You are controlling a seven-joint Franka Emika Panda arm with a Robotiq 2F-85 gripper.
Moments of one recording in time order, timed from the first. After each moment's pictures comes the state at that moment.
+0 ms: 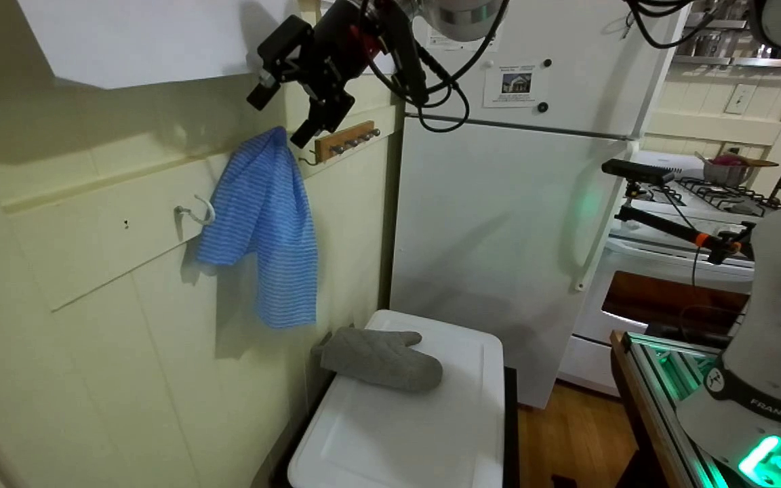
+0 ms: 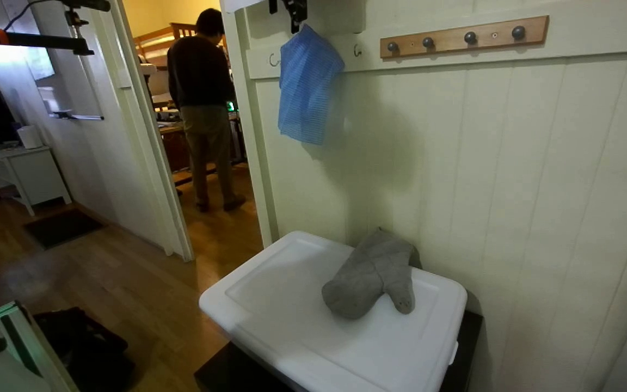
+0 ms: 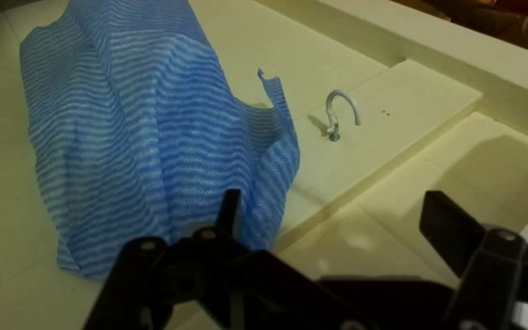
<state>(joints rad) -0.01 0.15 0.09 -1.64 0.62 2.31 0.00</state>
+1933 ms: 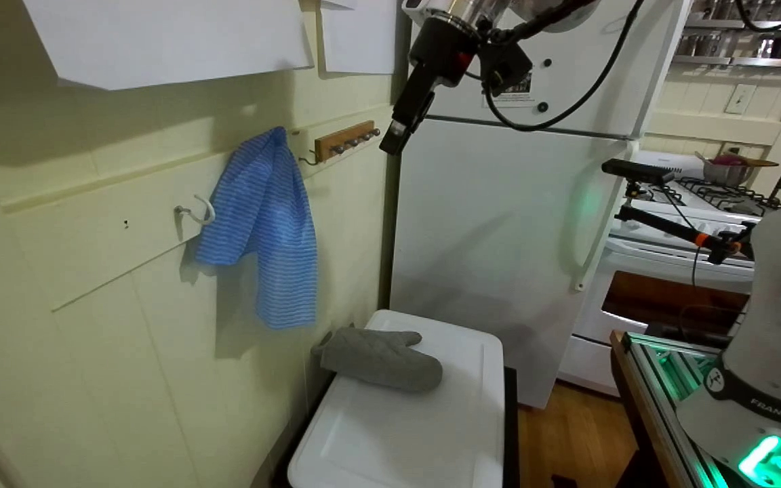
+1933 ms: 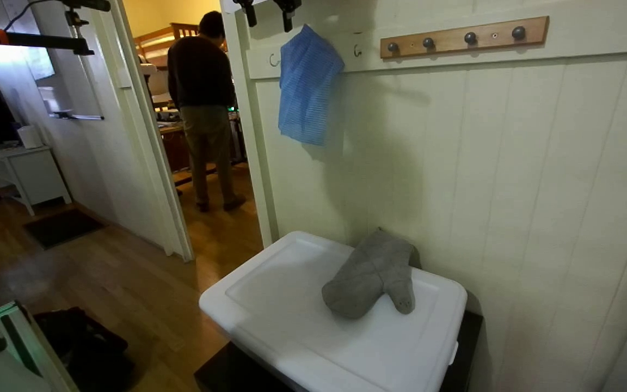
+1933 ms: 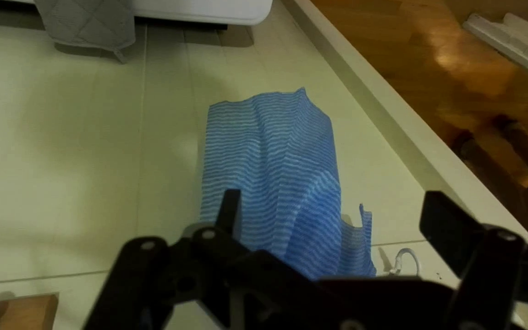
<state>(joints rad) -0.01 -0.19 0.04 -2.02 0.32 2.23 -0.25</state>
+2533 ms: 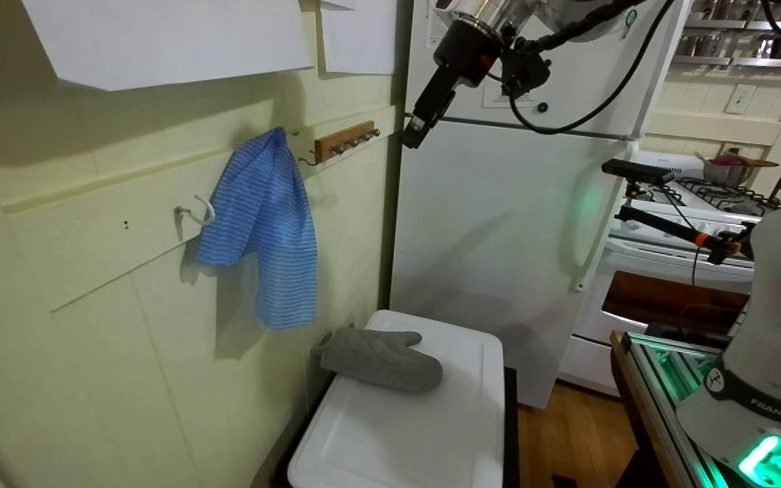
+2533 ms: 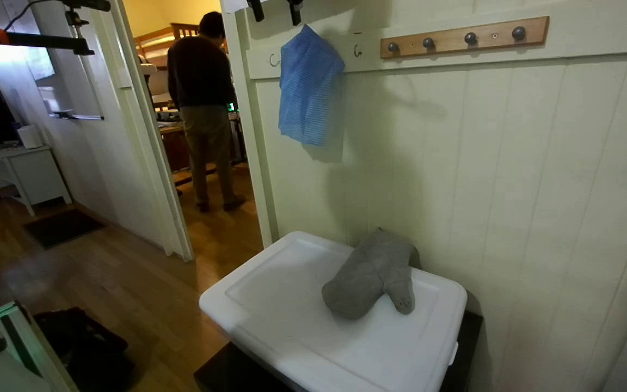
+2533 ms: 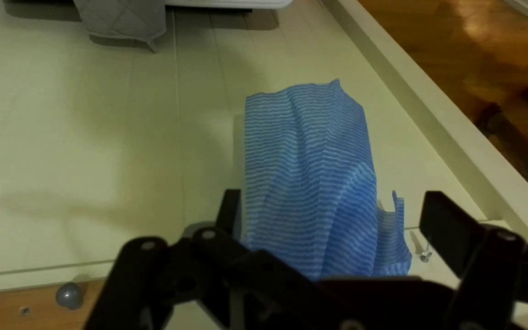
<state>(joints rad) -0.01 -0.29 -0.01 -2.14 0.30 2.32 -0.26</state>
